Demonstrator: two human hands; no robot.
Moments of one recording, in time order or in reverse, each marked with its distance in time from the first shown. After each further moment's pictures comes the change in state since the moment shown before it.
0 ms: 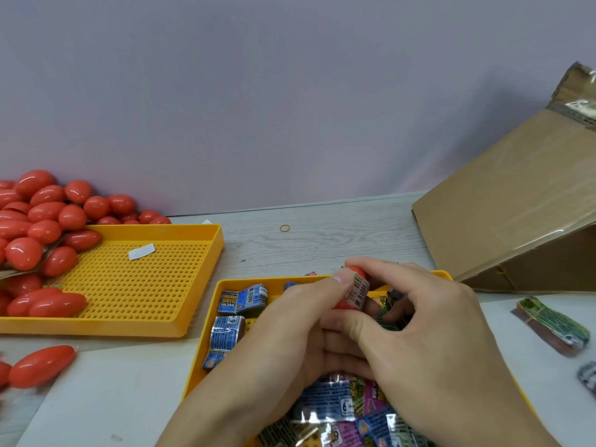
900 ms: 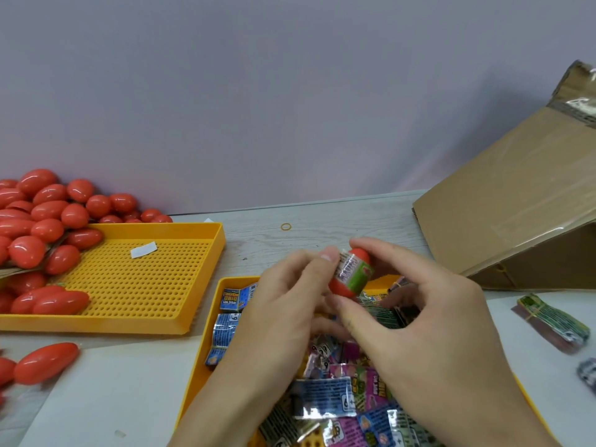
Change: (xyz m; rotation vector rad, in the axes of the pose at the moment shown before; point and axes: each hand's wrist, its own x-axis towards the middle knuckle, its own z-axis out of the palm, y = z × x) left_hand 0.001 -0.002 -0.001 0.154 0.279 0.289; right_hand -0.001 0.001 0.001 0.048 0.073 -0.073
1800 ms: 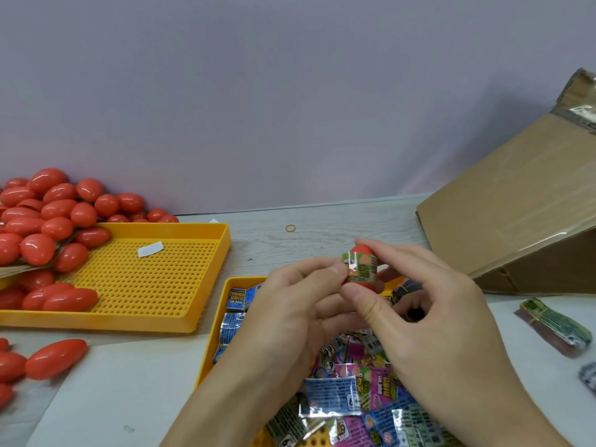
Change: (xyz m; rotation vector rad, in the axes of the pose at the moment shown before) left_hand 0.000 0.000 -0.004 -0.222 -0.077 -0.090; right_hand 0.004 0.004 -0.001 0.117 -0.020 0.008
